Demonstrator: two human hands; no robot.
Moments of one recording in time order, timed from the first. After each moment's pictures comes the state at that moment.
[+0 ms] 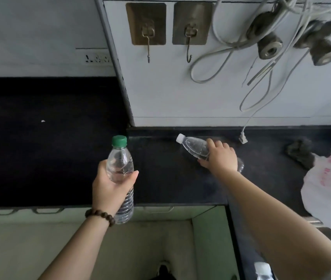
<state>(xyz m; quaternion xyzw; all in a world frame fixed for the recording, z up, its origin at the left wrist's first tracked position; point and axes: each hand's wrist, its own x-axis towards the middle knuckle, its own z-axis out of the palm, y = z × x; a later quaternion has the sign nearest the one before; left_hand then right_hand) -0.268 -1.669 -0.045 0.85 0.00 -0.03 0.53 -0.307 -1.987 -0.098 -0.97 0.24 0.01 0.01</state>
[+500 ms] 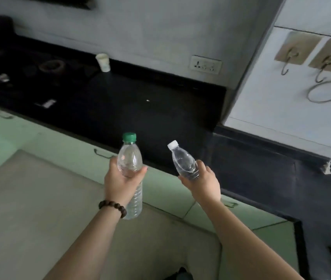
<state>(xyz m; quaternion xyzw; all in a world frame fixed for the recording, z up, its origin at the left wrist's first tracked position) -0.334 -1.430 -0.034 0.82 0.14 0.08 0.54 -0.329 -1.663 -0.074 -0.95 0.12 -0.02 0.29</state>
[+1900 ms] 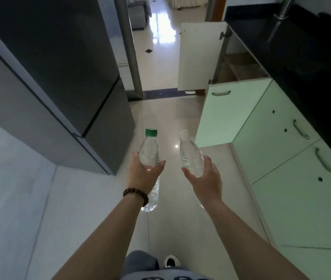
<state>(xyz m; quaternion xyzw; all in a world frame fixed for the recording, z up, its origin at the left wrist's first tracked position) -0.465 -0.517 -0.073 0.65 0.56 0.28 0.43 -0.318 -0.626 -0.097 -0.86 -0.30 0.13 0.38</state>
